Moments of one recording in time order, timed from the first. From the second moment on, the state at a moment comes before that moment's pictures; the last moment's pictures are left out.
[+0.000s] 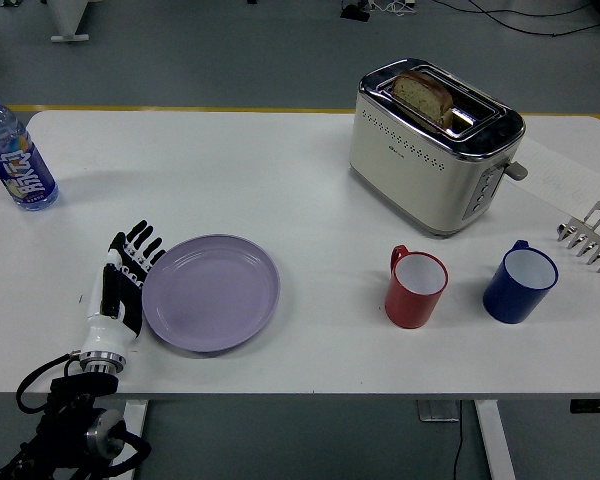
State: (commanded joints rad) left arm -0.10 0.00 -1.25 -1.09 0.84 0.10 -0.47; right arm 0.12 -0.02 1.49 0.22 -1.22 -0.19 -0.38
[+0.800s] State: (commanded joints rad) left arm -0.09 0.00 -1.15 -1.12 0.82 0.10 -0.48; right arm 0.11 -0.02 1.49 0.23 -1.23 -0.19 -0.39
